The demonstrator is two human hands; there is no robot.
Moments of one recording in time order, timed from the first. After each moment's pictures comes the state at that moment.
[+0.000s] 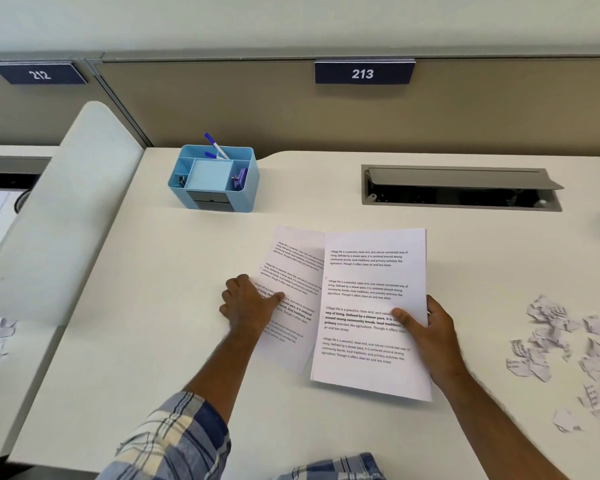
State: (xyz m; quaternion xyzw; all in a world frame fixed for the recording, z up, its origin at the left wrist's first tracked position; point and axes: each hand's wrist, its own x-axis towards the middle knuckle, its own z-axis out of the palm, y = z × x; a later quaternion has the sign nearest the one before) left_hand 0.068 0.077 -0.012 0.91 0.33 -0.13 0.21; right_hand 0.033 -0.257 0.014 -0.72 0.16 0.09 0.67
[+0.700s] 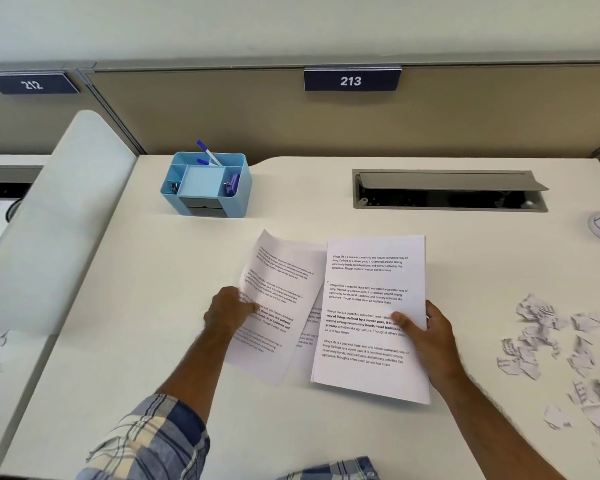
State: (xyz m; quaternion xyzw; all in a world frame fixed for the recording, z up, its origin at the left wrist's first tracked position) left_hand 0.075 0.122 -0.017 0.89 0.30 -0.21 0.26; right_hand 0.030 -0.270 0.006 -0.71 0.18 0.09 0.68
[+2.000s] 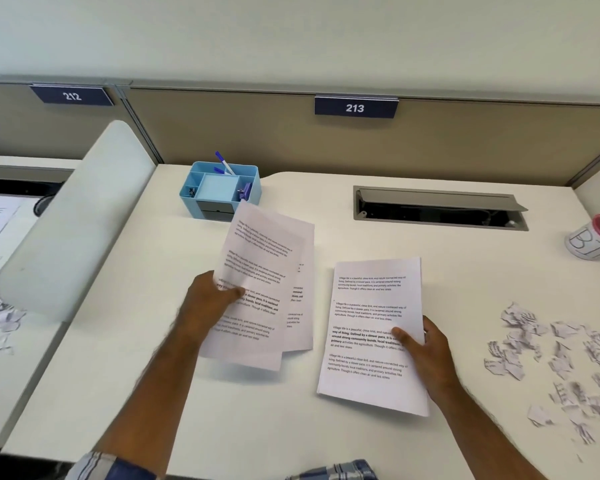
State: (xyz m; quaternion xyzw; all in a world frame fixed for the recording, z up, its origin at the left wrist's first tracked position) left_hand 0.025 0.138 0.092 0.84 0.26 -0.06 0.47; right_hand -0.009 -0.279 0.010 -0.74 0.15 0.08 0.65
